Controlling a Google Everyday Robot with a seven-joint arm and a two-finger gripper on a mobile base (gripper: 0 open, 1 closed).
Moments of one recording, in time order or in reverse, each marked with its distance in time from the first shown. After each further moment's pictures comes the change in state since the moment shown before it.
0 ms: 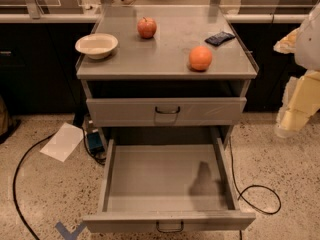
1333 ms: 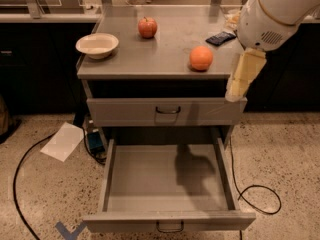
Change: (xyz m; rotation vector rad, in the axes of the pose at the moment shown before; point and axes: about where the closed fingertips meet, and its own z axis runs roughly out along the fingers) arm -0.077 -0.079 0.049 0.078 -0.126 -0.177
